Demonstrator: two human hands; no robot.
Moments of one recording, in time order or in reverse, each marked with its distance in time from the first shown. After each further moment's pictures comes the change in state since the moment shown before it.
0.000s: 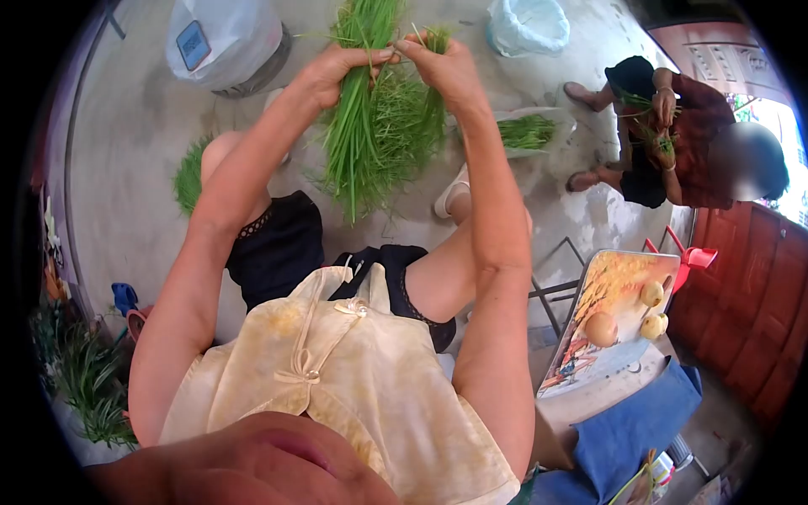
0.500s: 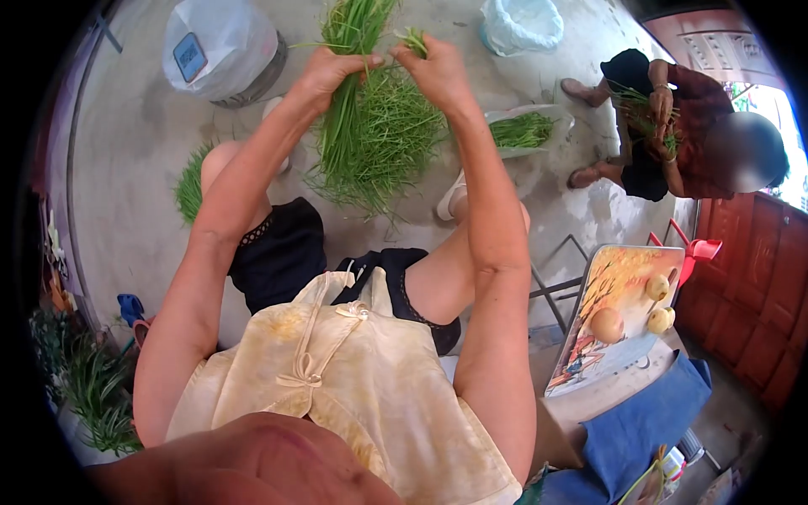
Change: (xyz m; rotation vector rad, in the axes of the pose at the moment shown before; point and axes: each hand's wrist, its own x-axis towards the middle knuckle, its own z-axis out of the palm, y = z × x) left_hand -0.007 0.001 0.005 0.299 0.145 0.249; right_hand 0.008 0.017 -0.007 -0.513 0.184 -0.302
